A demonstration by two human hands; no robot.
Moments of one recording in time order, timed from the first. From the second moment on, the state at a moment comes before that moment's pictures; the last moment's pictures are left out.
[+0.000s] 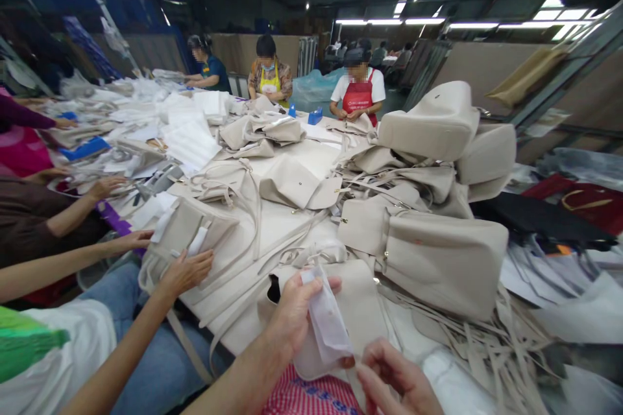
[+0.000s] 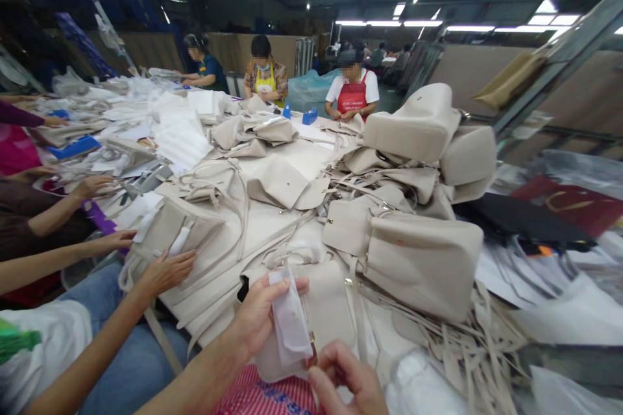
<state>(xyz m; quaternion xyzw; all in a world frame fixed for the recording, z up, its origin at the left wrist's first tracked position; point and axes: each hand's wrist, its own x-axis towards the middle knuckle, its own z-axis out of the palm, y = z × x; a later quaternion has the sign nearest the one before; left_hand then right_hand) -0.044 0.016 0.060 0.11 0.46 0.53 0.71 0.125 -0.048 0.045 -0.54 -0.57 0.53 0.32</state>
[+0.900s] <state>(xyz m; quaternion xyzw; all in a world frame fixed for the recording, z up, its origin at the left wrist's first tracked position) -0.059 0.012 0.059 0.21 0.39 0.42 0.79 0.084 -0.010 0.032 -0.47 -0.33 0.71 0.41</state>
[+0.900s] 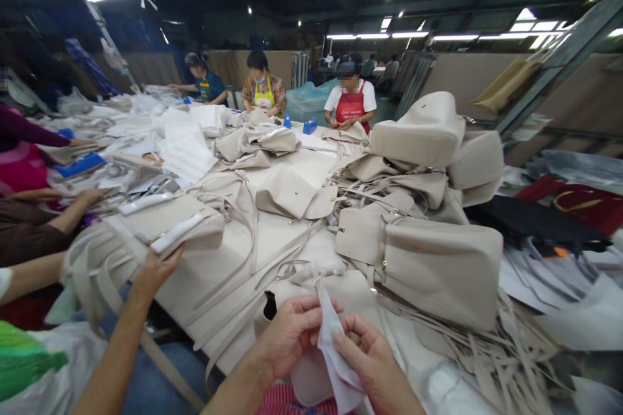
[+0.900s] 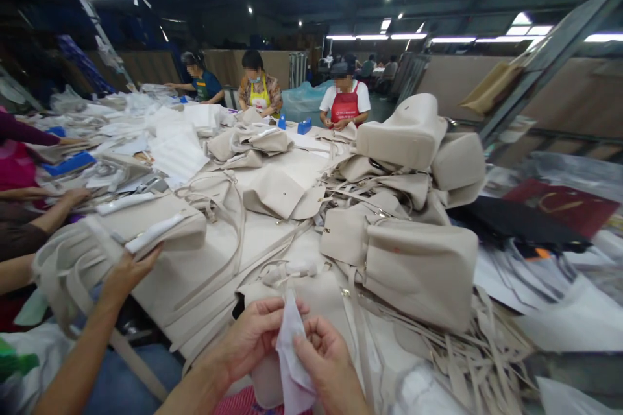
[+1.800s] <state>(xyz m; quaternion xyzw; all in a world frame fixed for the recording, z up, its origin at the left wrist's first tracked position) -0.064 0.012 0.048 0.15 0.40 0.37 0.82 0.088 -0.021 0.026 -0.47 -0.62 0.53 0.33</state>
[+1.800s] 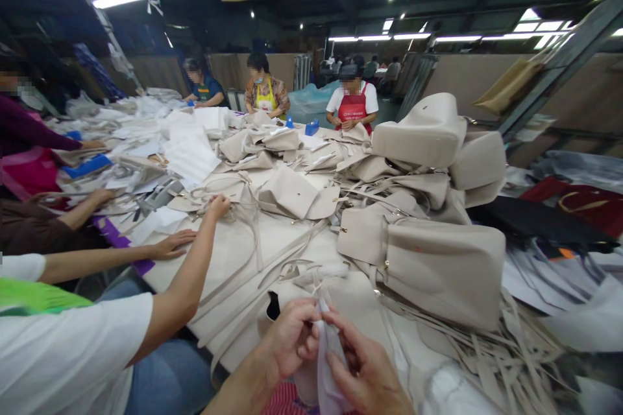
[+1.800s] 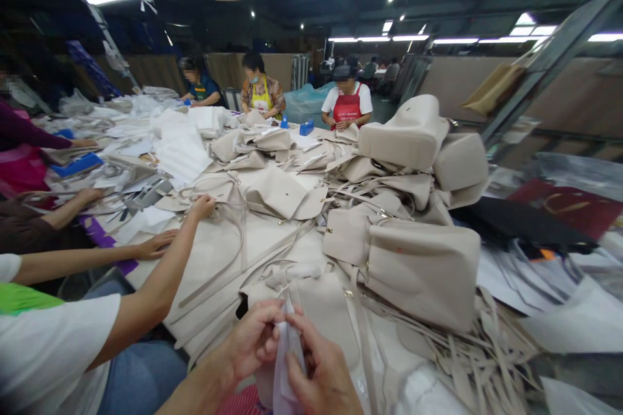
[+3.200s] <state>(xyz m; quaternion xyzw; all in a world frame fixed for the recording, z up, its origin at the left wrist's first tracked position) -0.047 0.011 0.061 0.29 0.51 0.45 0.67 0.079 0.011 0.062 -0.54 -0.51 0.56 0.37</state>
